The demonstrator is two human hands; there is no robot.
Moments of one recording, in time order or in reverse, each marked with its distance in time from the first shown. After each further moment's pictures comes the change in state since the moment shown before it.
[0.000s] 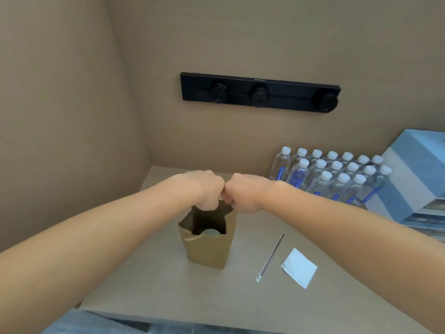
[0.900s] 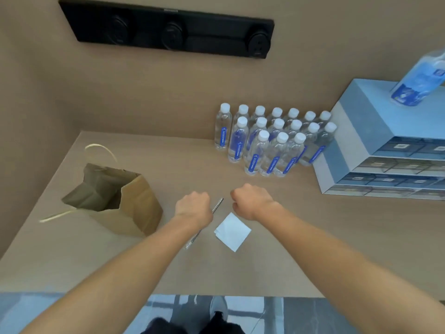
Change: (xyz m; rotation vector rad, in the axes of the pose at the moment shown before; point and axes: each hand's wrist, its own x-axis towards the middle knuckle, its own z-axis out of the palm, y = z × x) left_hand 0.131 0.207 0.130 -0.354 0.053 -0.241; right_hand -0.098 0.165 0.204 0.207 -0.103 0.316
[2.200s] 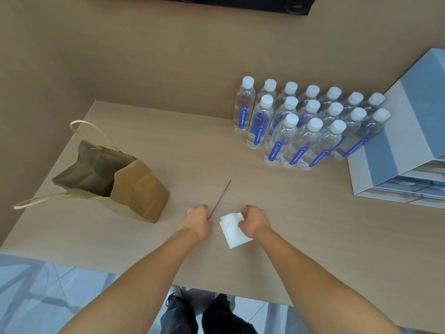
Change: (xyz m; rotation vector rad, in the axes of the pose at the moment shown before) left_hand 0.022 -0.029 0.102 -0.397 -0.143 -0.221; right_hand 0.043 0.002 0.133 0.701 -0.190 0.372
